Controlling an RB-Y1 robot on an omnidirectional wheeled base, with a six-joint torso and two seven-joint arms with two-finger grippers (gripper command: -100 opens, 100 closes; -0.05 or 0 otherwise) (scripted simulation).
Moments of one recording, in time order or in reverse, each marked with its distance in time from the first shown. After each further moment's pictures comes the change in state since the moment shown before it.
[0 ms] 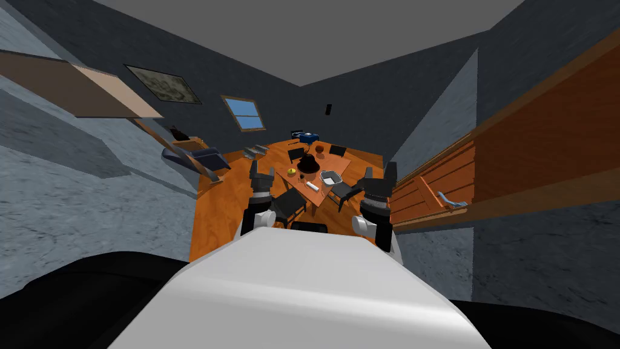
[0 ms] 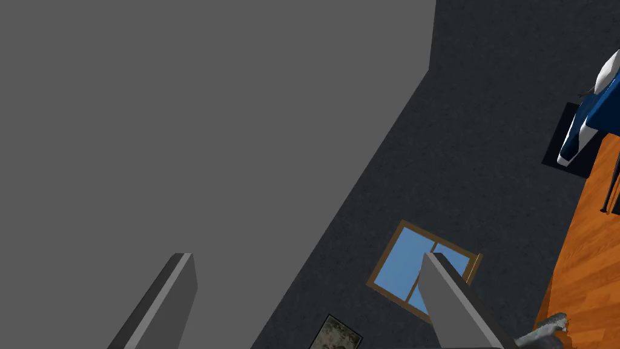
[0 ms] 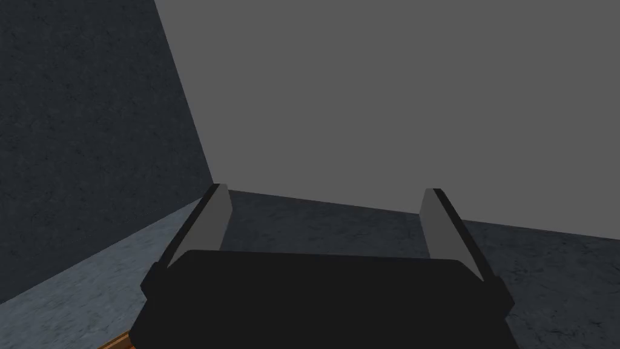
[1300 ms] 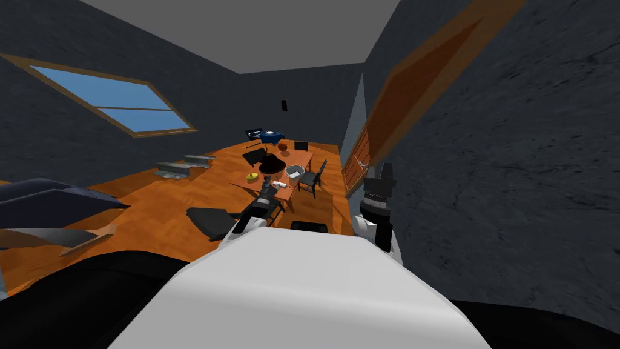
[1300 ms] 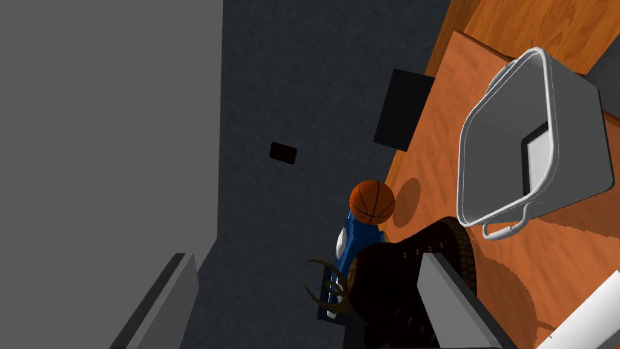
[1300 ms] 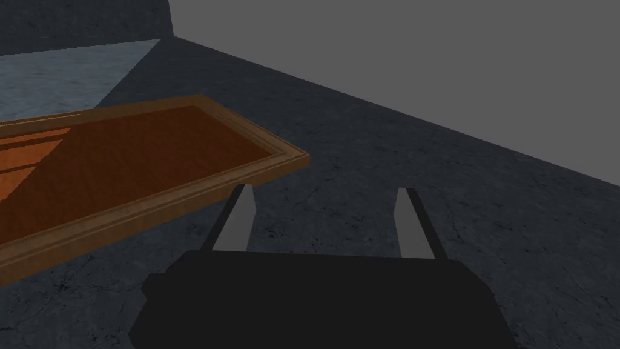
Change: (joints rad) left arm 0.057 0.319 0.001 0.164 0.255 0.202 0.003; right arm 0.000 0.000 0.000 0.000 0.000 0.000 0.000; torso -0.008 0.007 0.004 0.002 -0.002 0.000
